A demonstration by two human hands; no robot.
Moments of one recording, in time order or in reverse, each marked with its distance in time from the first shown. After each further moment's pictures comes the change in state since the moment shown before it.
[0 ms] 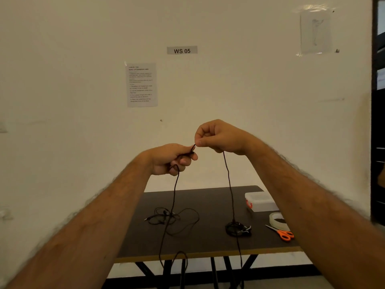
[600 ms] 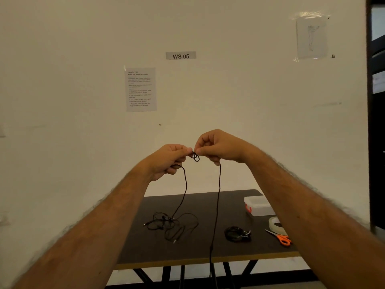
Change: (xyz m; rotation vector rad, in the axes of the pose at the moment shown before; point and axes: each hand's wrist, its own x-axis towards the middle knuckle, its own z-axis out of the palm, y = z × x) left_hand 0.005 -0.010 -0.003 0.059 0.215 0.254; right_hand -0.002 0.009 0.003 -0.010 -0.005 0.076
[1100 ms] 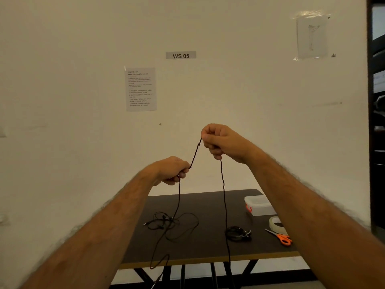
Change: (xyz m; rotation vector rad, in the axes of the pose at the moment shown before) left_hand 0.004 -0.011 0.010 0.394 0.006 -0.254; right_hand -0.003 0.005 -0.001 0.254 0.106 -0.043
